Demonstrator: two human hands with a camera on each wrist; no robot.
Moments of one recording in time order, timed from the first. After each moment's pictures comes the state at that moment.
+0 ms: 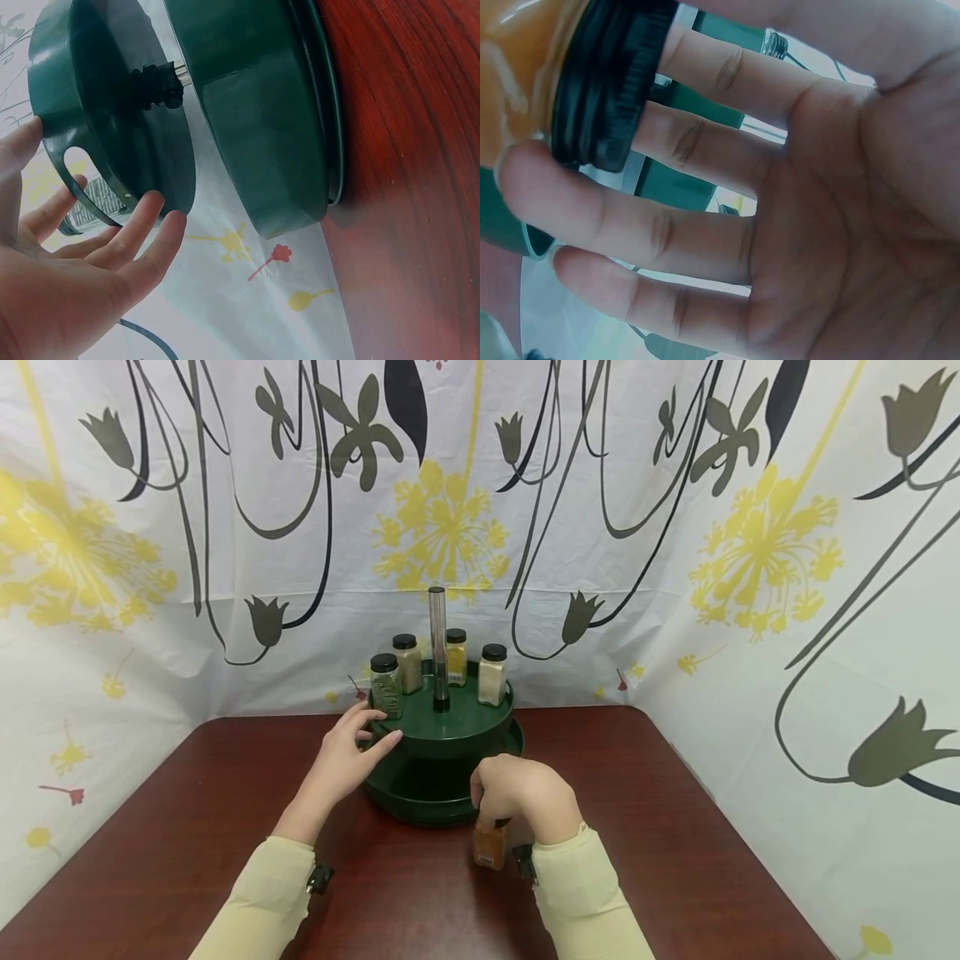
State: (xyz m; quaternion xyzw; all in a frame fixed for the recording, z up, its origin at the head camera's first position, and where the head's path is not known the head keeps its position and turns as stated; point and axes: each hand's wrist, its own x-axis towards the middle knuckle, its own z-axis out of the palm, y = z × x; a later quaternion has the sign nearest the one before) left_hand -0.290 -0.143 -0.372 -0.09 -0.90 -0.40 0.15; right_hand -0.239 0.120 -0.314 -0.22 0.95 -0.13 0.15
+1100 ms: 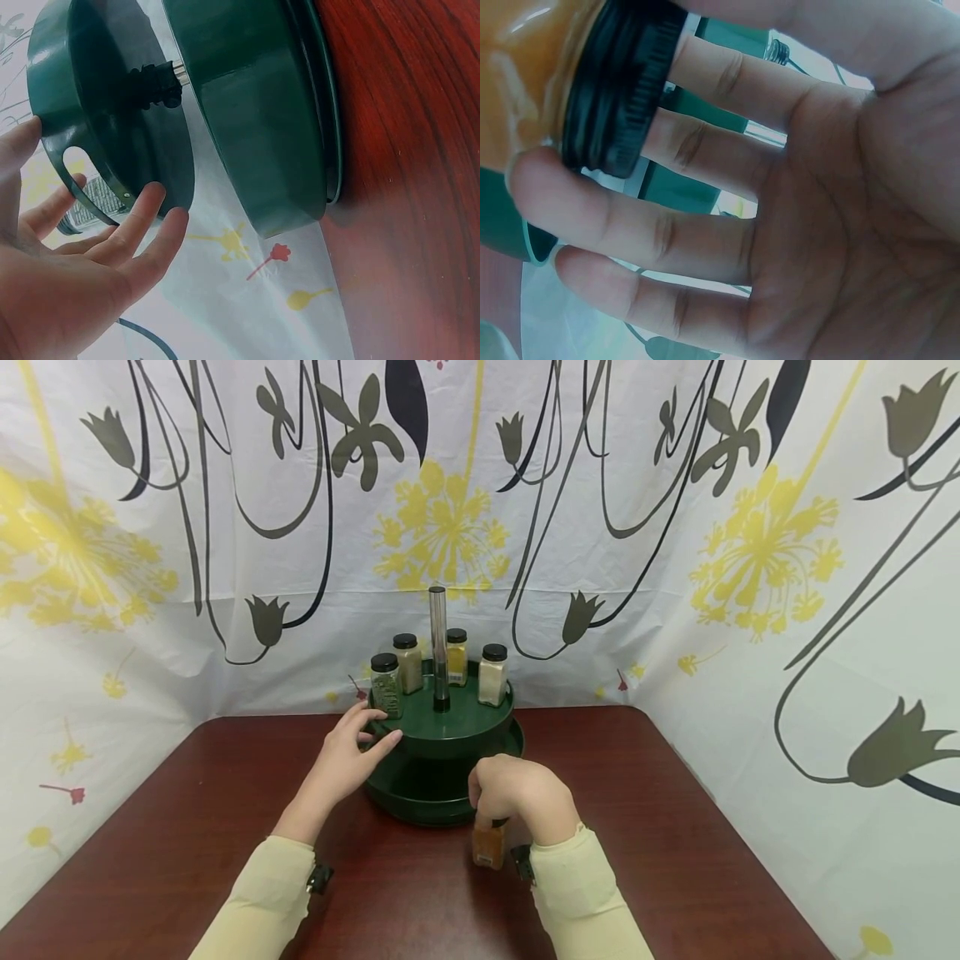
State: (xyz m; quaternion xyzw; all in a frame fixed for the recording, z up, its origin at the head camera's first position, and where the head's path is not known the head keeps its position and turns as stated) left_hand -0.291 -0.144 -0.375 -0.10 -0.90 -0.39 0.15; right_hand -0.240 0.117 -0.317 -0.22 0.96 -0.12 0.14
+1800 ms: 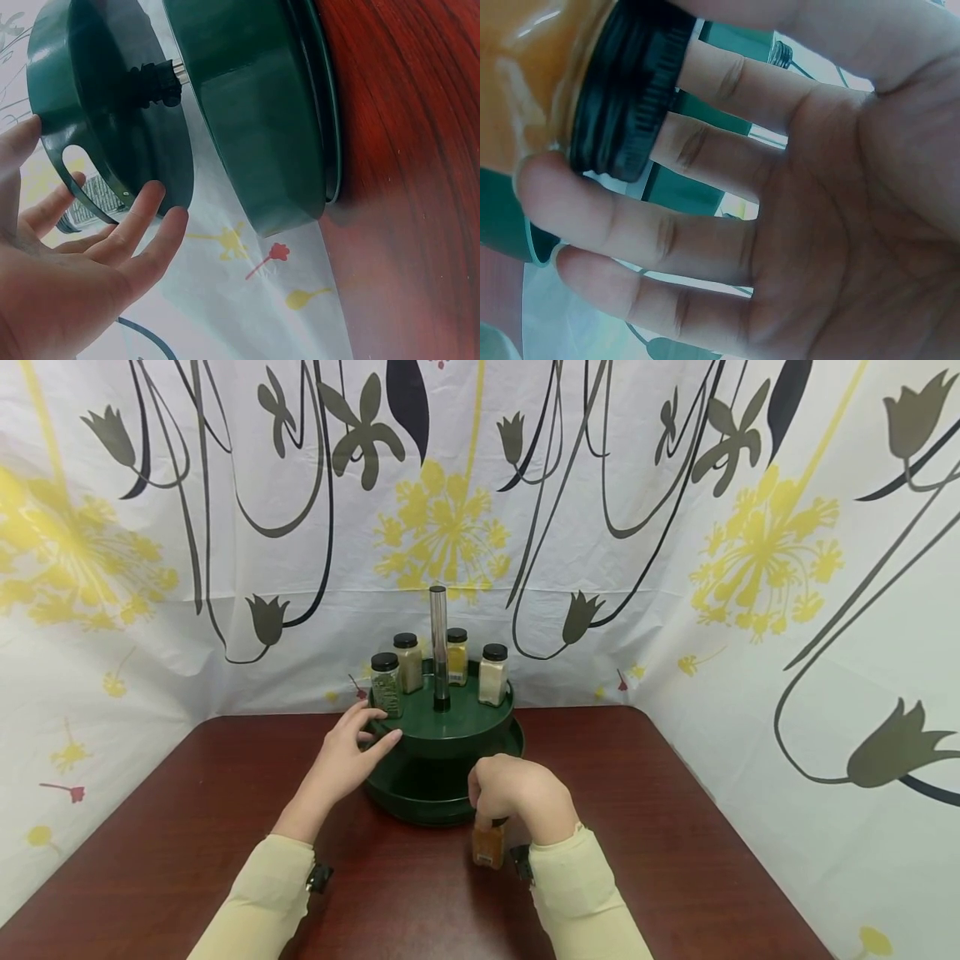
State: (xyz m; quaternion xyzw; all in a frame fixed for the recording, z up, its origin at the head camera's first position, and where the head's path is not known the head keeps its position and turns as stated) left_hand -0.289 -0.145 -0.373 -0.10 -0.90 -0.39 0.15; right_hand -0.241 0.115 -0.318 -0.22 0.96 -0.12 0.15
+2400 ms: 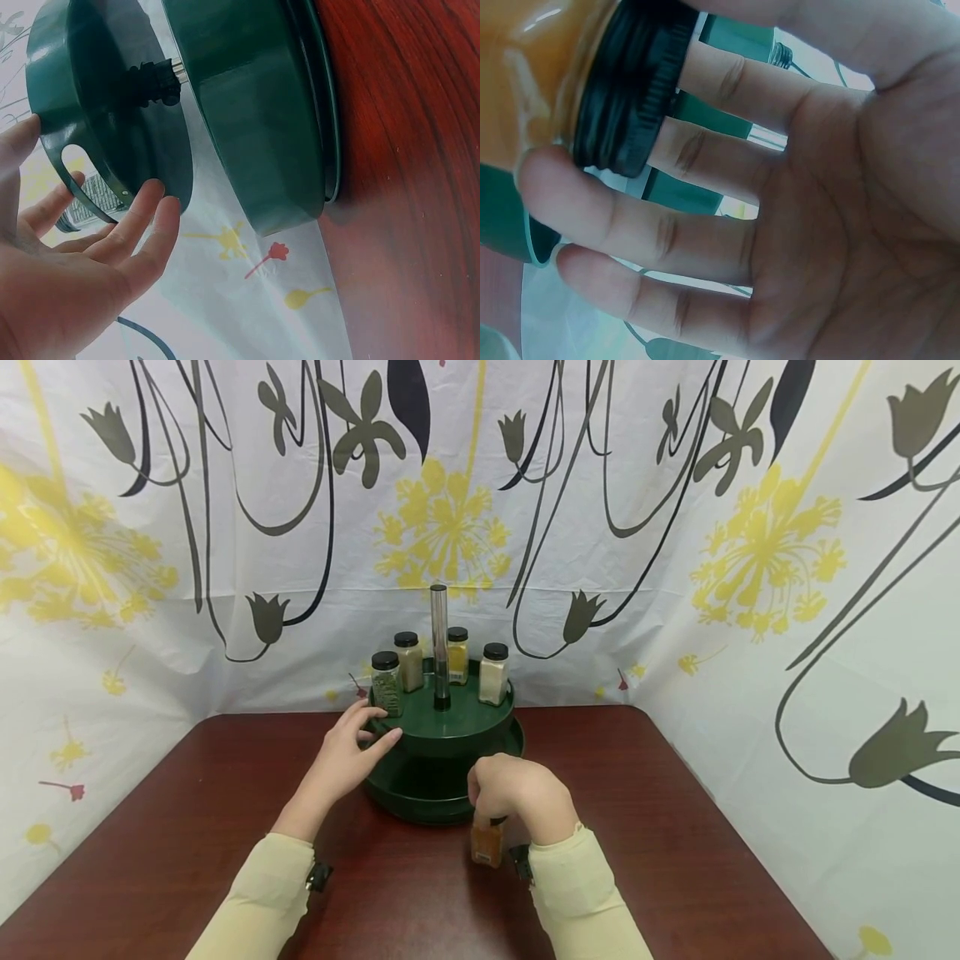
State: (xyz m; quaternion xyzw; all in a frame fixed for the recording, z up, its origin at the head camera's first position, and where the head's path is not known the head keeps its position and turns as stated) left_hand -0.292 -0.146 -0.374 -0.10 -0.90 -0.39 0.15; right_hand -0.242 0.114 -0.317 -0.22 0.96 -0.13 0.15
